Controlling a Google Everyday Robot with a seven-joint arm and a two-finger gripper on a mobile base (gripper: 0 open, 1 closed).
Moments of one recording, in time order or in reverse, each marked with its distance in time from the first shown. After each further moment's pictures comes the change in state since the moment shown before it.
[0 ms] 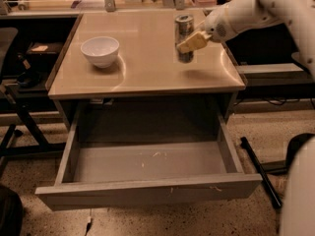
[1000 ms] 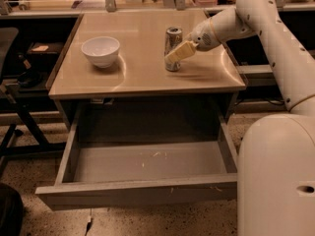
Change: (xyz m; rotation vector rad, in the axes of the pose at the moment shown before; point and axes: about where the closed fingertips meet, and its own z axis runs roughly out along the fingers) arm 0.018 -0.017 0.057 -0.120 -0.019 0.074
